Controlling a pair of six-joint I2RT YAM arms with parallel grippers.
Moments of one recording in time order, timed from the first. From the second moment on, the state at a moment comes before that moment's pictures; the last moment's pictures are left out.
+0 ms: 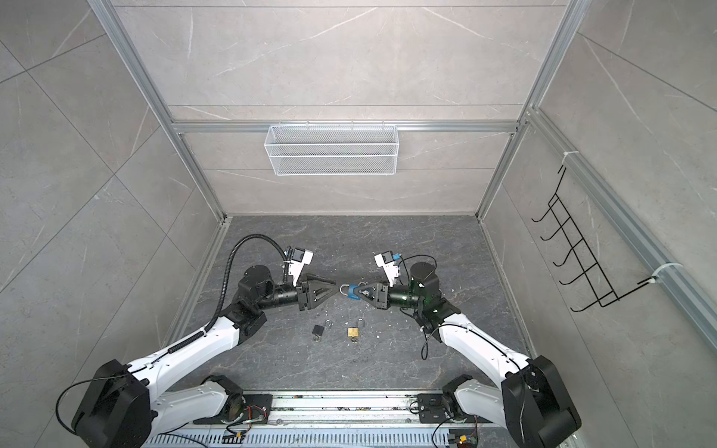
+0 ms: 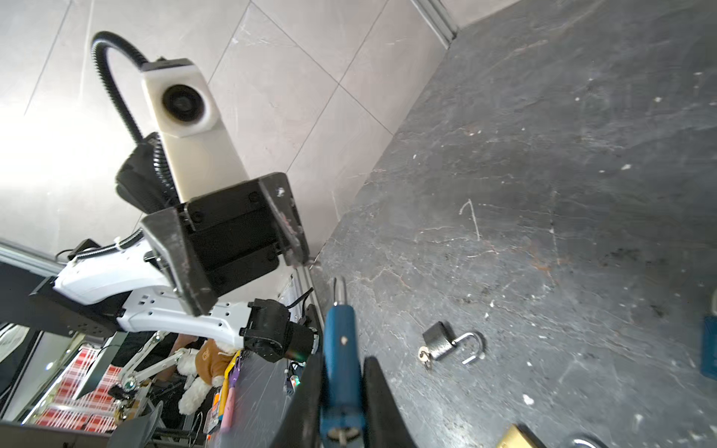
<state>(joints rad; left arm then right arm) -0.57 1.16 0.63 0.45 0.83 -0.61 0.45 1.18 0.61 0.36 -0.88 0.70</state>
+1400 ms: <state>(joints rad) -0.63 1.31 0.64 0.62 0.93 -0.71 0.46 1.16 0.59 0.46 -0.97 0.76</state>
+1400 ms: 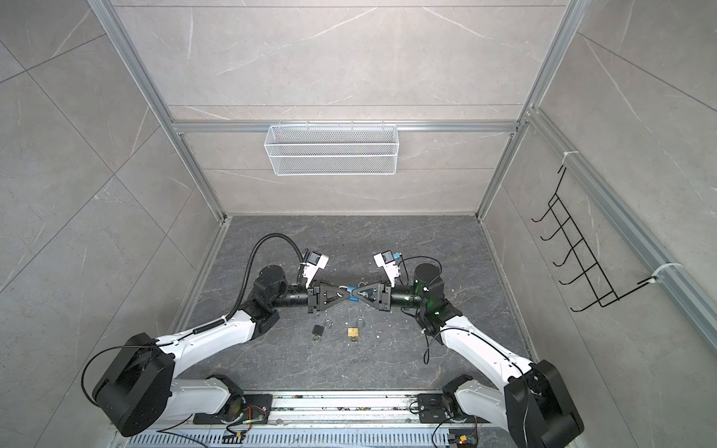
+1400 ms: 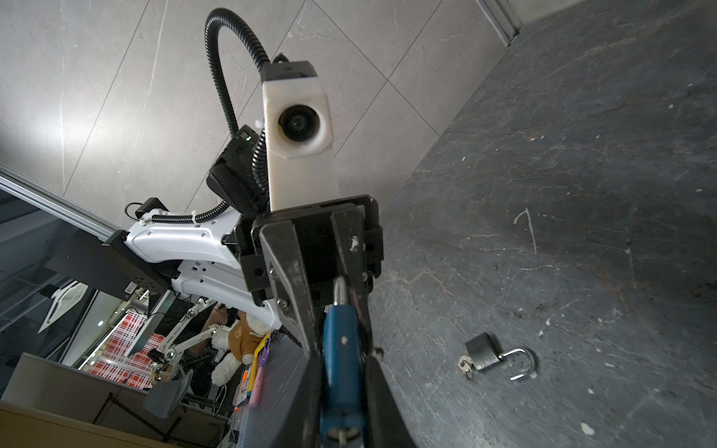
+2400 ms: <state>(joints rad) -0.64 1.42 0.61 0.75 0.84 -0.78 0.47 1.16 0.60 0.33 -0.84 0.69</state>
